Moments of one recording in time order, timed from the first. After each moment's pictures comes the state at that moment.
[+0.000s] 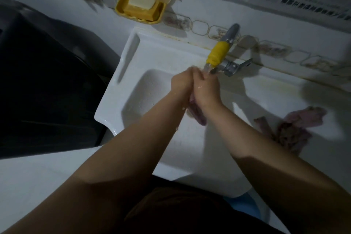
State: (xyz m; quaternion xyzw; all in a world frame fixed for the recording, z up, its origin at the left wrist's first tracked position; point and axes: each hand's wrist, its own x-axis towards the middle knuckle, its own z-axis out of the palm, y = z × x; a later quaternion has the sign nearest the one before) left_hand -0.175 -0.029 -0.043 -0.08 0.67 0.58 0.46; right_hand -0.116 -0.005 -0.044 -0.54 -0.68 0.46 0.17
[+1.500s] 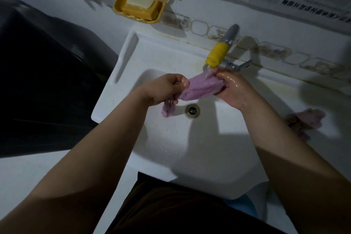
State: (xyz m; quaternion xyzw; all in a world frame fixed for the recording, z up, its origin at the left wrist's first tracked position) left_hand -0.224 -0.082 -0.043 0.28 0.65 0.39 0.58; right_hand -0.069 0.062 -0.040 -0.36 -0.43 0.83 0.09
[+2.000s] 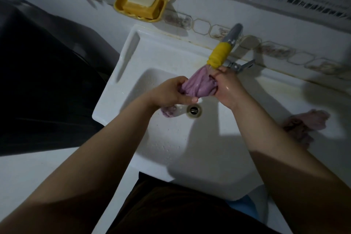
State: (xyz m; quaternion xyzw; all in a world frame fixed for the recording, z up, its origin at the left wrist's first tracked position) left_hand -0.217 -0.085 -0.055 0.34 0.68 0.36 0.54; right_hand -0.093 0.050 -0.049 -0.45 -0.53 0.71 0.11
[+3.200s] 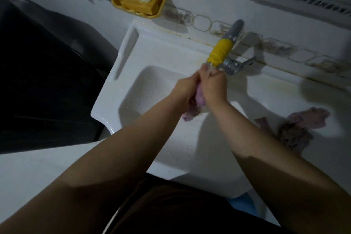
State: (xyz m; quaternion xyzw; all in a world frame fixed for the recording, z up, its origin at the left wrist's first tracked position) left_hand -0.166 -0.043 -0.040 0.00 0.71 0.45 0.55; right_hand -0.111 0.013 -0.057 -0.55 -0.68 0.45 0.16
